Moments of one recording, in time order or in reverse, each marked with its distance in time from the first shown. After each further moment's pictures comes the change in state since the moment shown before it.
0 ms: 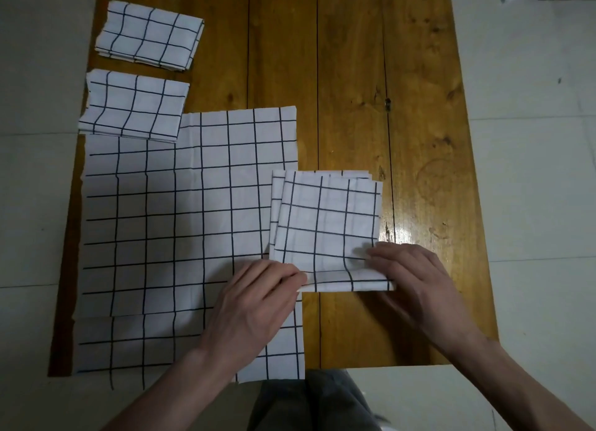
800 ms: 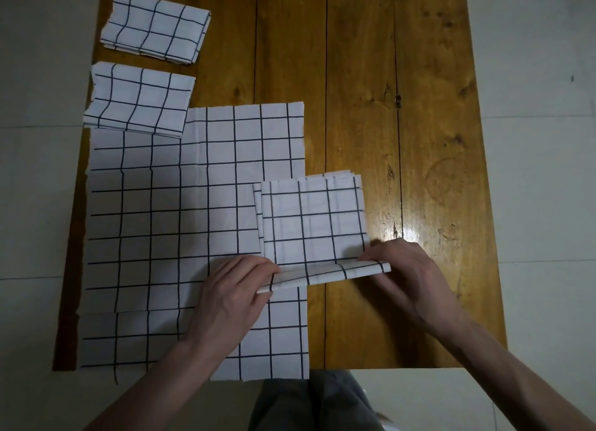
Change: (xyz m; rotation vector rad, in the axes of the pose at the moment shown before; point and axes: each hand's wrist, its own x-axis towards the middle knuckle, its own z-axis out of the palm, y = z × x) left_hand -0.017 -0.034 0.003 -0.087 -0.009 -0.218; right_hand 0.024 0.003 0.014 0.286 -0.016 0.125
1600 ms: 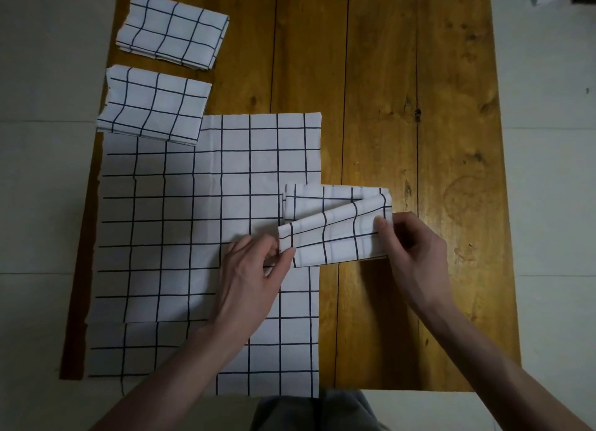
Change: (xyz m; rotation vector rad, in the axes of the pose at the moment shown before) left_hand 0.048 0.001 0.005 -0.197 0.200 -0.372; right_hand 0.066 -0.030 0.006 0.372 0.310 0.545
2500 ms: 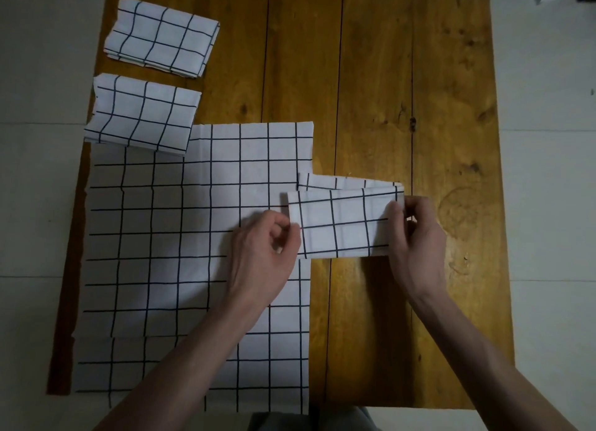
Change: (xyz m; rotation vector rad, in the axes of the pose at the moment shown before) left_hand 0.050 0.030 0.021 -0.108 0.009 -0.096; right_hand 0.038 -0.004 -0.001 -0.107 0.174 -0.011
